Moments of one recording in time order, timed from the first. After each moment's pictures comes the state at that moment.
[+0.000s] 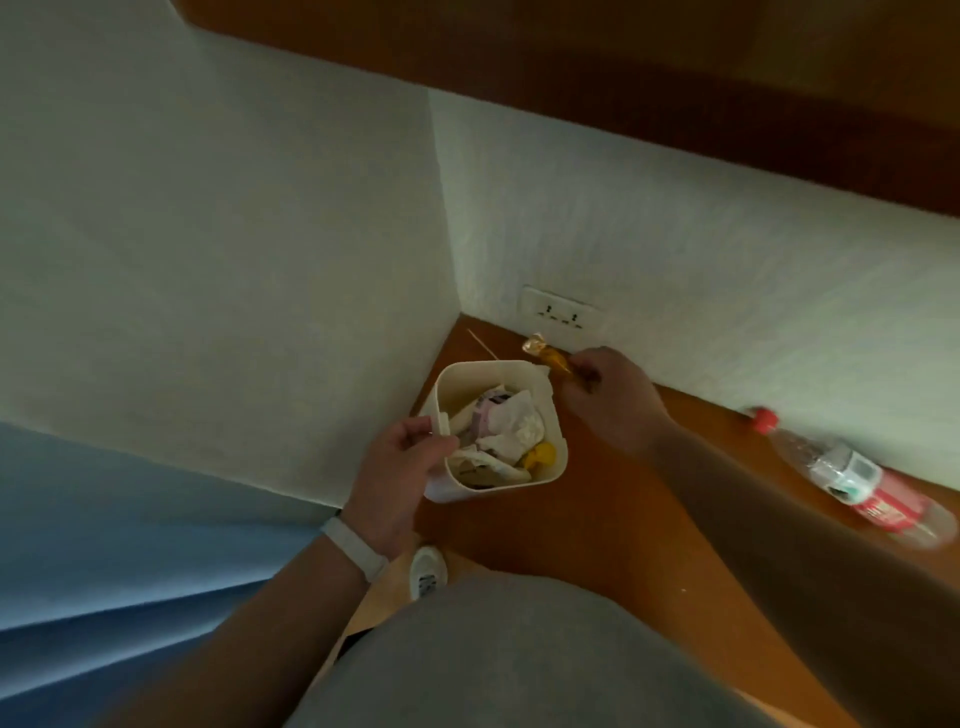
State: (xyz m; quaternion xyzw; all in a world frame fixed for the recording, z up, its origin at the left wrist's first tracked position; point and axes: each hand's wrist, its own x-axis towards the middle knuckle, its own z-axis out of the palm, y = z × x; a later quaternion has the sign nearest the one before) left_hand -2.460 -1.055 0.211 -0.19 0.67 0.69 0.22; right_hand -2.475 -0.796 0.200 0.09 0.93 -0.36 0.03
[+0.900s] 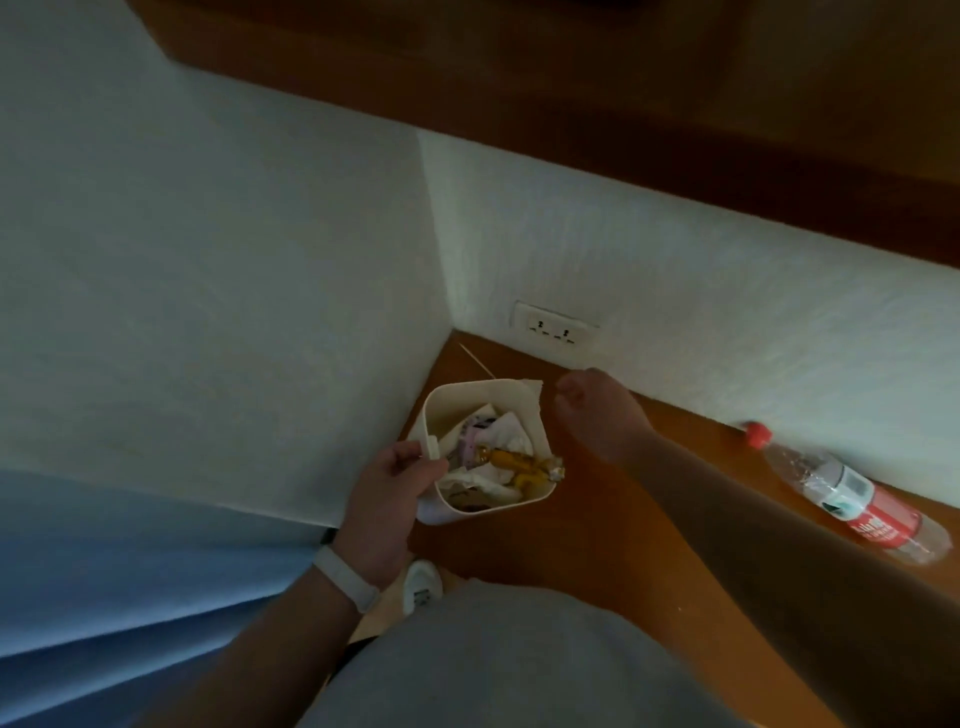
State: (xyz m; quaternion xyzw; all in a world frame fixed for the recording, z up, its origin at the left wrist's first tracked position) left_hand -2.457 -1.058 0.202 -0.21 0.66 0.68 0.22; right_hand -2.490 -0.788 0.177 0.09 0.94 -0.31 0.07
